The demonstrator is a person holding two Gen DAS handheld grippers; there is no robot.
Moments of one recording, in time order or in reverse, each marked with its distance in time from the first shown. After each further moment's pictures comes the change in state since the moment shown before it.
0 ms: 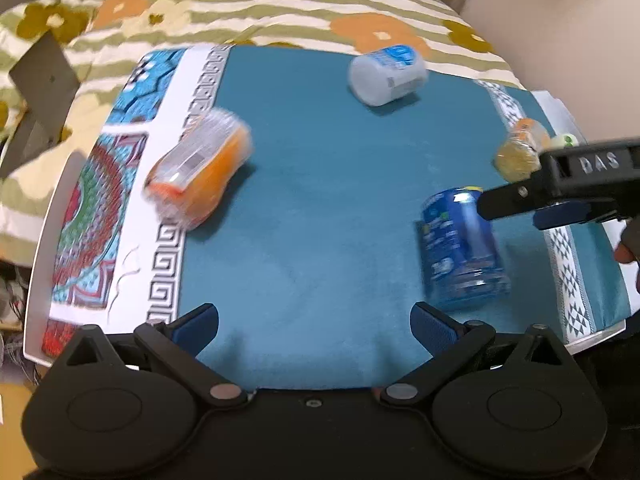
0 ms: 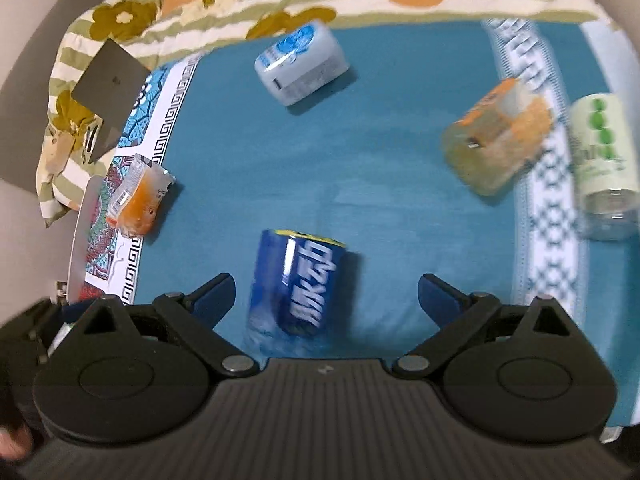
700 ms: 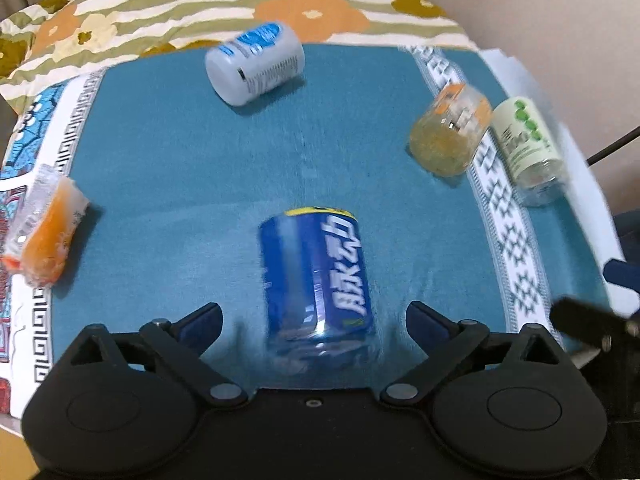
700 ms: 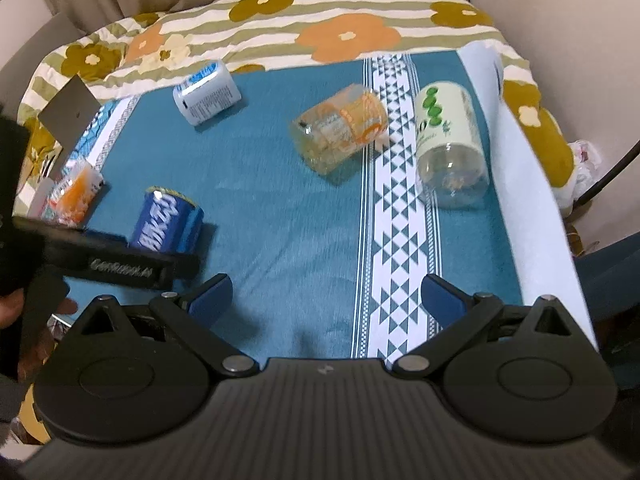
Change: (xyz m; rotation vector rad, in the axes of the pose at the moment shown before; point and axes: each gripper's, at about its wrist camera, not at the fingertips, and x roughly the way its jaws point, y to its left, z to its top) left arm 0.043 -0.119 0.033 0.118 0.036 -0.038; right arm -0.076 -0.081 -0.098 -0.026 -0.292 -0.176
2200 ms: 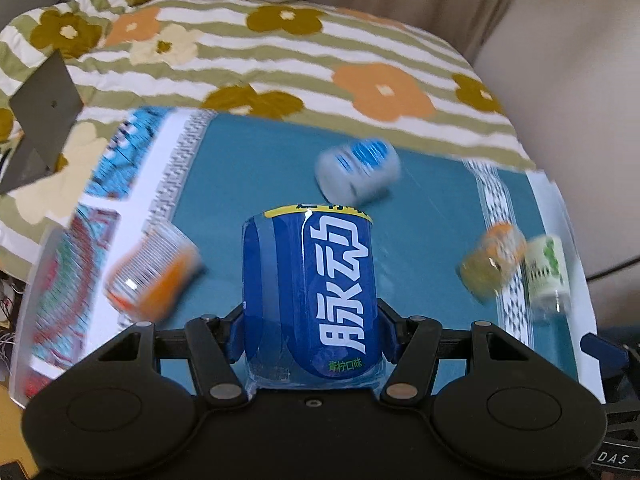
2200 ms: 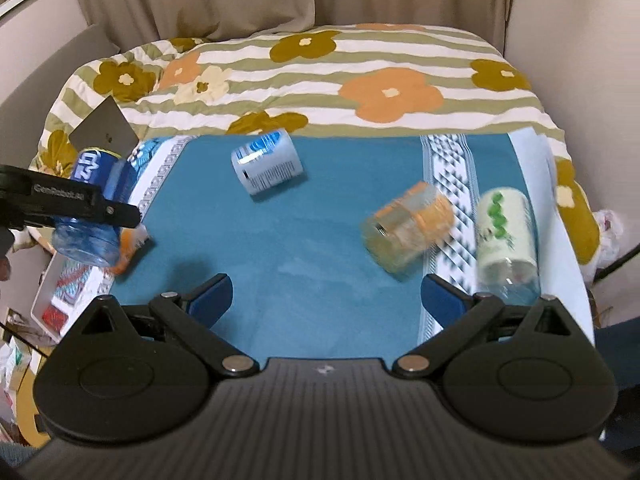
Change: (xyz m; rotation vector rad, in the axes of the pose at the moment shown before) left arm -0.057 0.059 0.040 -0.212 -0.117 0.042; right arm -0.003 0.046 0.039 -0.100 -0.102 0.049
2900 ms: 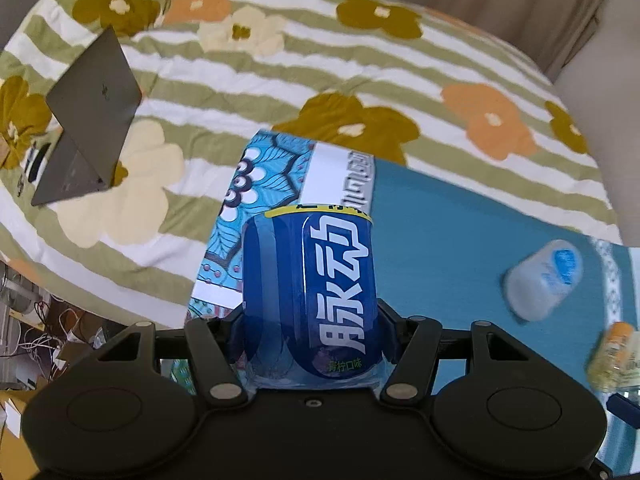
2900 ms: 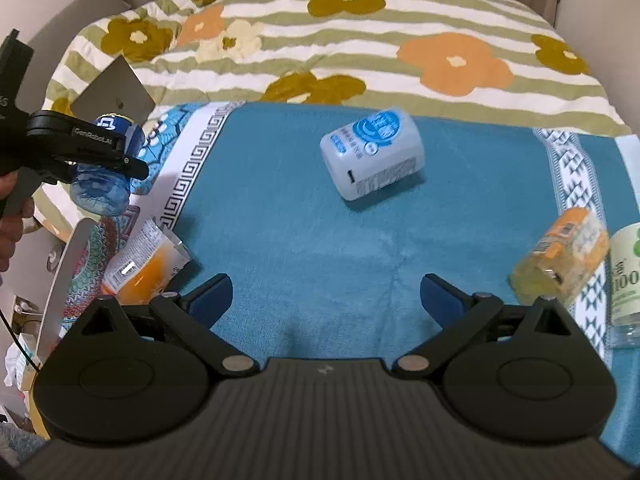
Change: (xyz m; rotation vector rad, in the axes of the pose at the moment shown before) left arm 0.046 0.165 0.104 -0.089 0.035 0.105; right arm 0.105 0.112 0.055 -0.027 0.110 0.035
